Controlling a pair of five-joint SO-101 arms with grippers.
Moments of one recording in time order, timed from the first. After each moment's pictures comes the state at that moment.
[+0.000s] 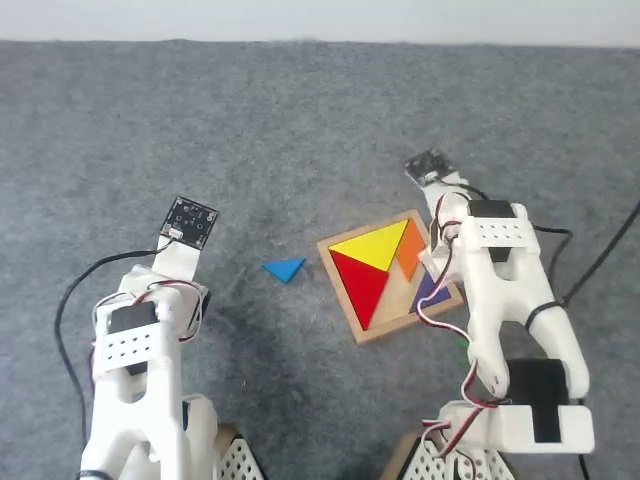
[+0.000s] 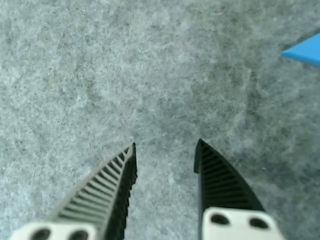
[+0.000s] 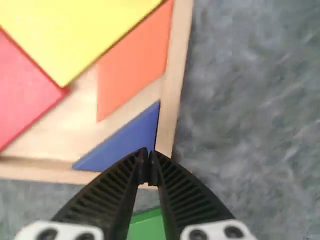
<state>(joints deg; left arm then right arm) -20.9 -42.7 75.2 43.4 -28.3 -4.8 -4.7 33.7 61.9 28.4</state>
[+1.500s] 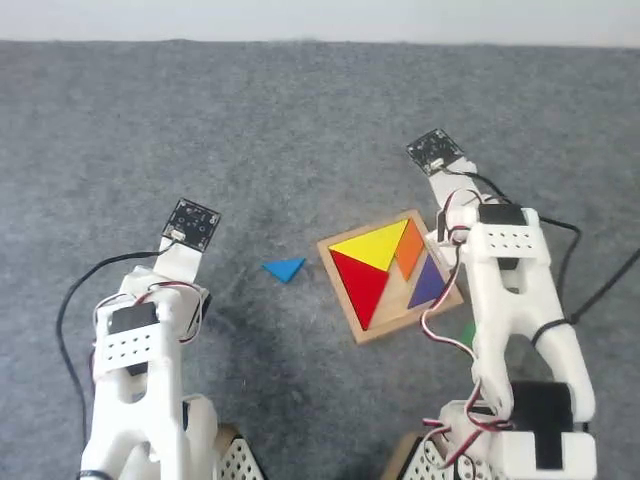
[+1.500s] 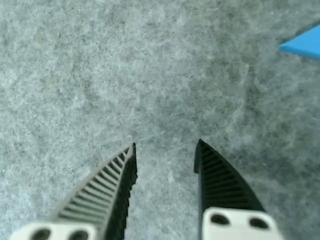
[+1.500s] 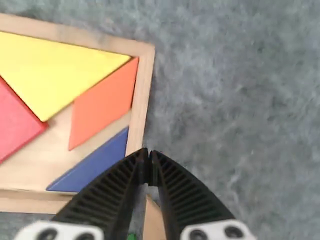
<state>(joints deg) -20.9 -42.7 75.6 43.4 -29.8 -3.9 -10.9 34.6 52.3 31.6</state>
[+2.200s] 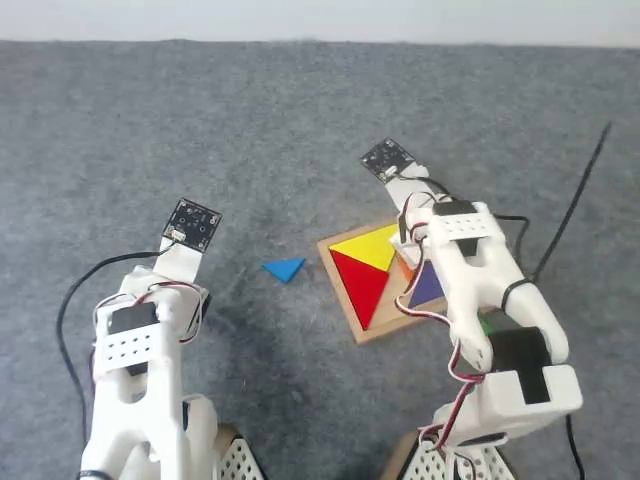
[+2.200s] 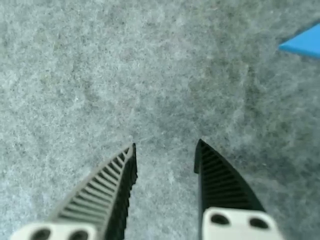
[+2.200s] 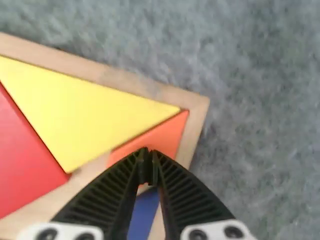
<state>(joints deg) -20.9 -42.7 75.6 43.4 -29.9 -10.5 4.9 31.3 43.7 31.5</state>
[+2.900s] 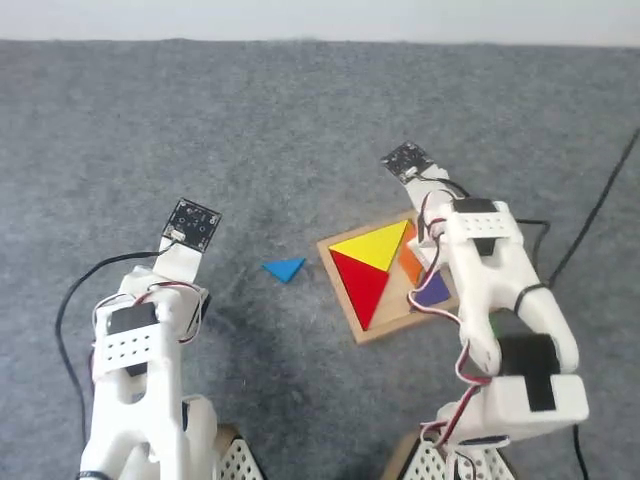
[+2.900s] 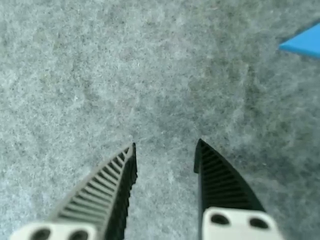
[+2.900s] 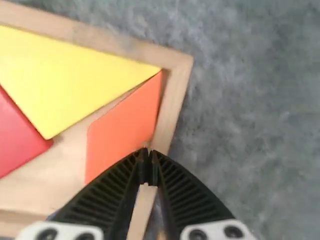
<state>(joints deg) -20.9 -42.7 75.6 43.4 -29.9 -6.9 -0.3 31.2 49.1 33.0</state>
